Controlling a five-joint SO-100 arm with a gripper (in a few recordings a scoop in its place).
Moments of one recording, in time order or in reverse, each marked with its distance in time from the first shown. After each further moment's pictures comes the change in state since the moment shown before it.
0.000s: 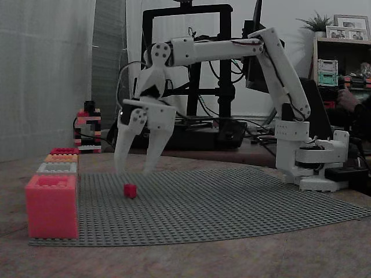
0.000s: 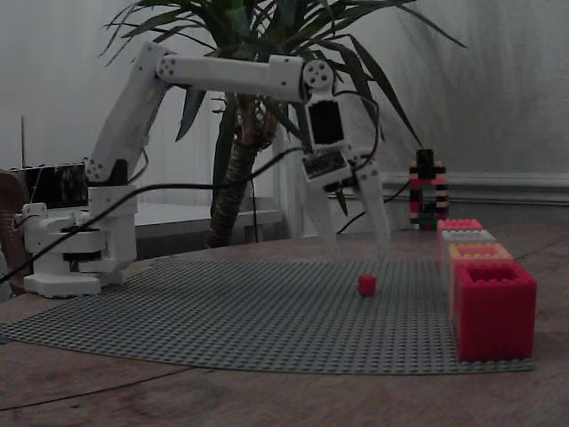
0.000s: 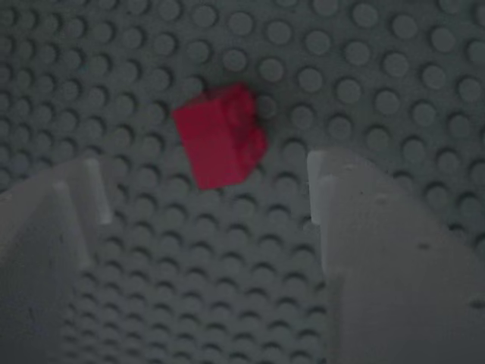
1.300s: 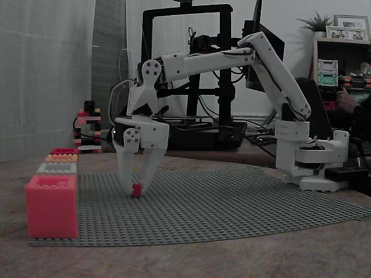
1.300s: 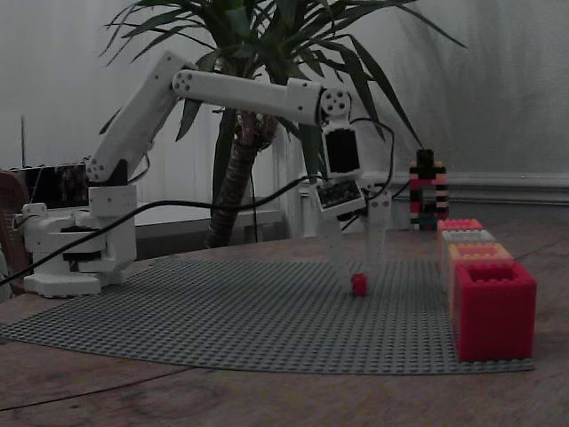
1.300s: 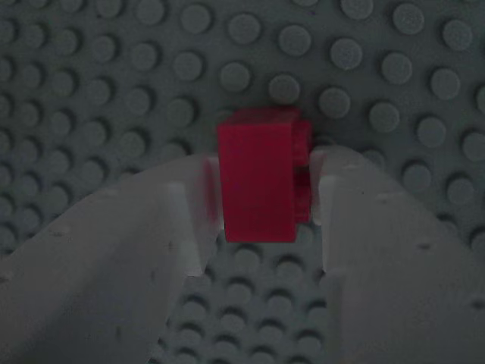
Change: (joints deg) arm -0.8 -8.5 -5.4 -2.2 1.2
